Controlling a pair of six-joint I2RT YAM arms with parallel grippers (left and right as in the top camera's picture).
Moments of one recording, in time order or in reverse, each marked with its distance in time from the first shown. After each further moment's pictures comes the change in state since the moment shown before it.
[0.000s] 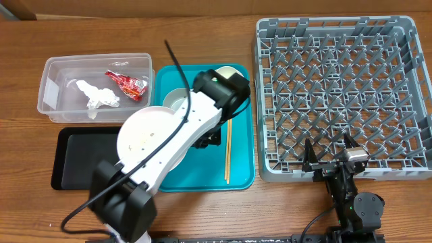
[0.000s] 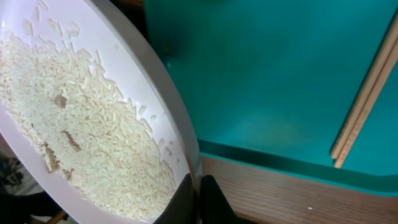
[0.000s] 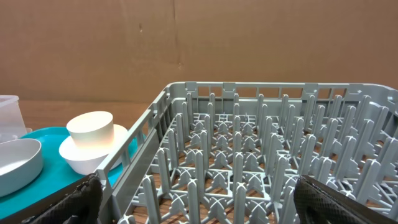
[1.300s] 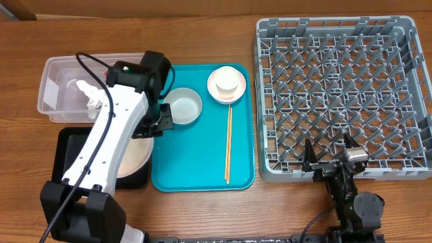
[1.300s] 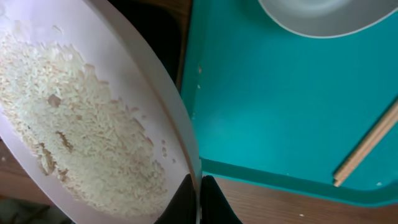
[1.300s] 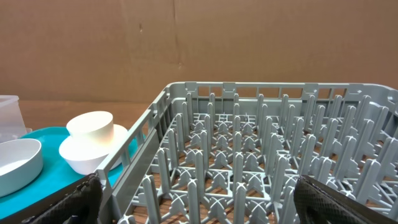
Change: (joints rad) left arm 0.450 -0.159 -0.167 0.182 0.209 0.299; right arm 0.000 0.000 0.000 0.000 0.000 0.000
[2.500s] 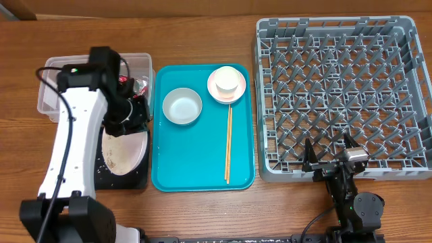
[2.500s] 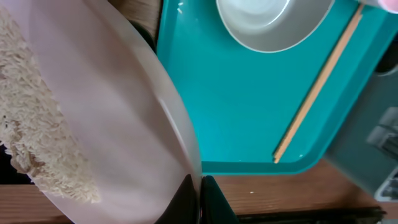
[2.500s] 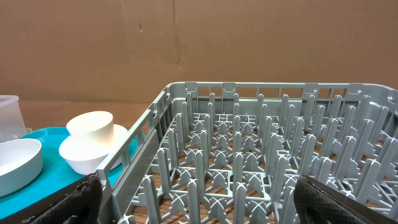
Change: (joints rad) left arm 0.272 -0.056 0.000 0.033 0.329 0.214; right arm 0.000 0.000 0.000 0.001 0.000 0.000
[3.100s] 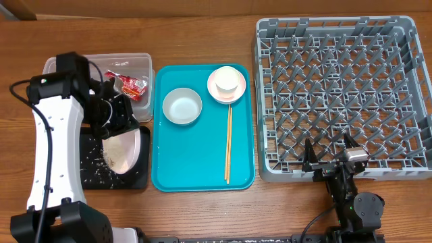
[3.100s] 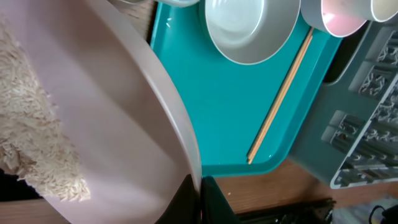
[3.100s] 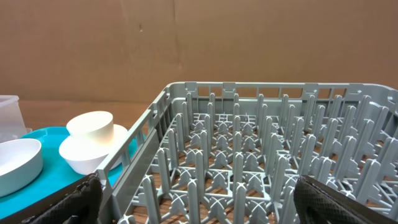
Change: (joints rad) left arm 0.161 -0.035 -0.052 0.036 0.168 0.088; right arm 0.000 0.000 0.000 0.000 0.000 0.000
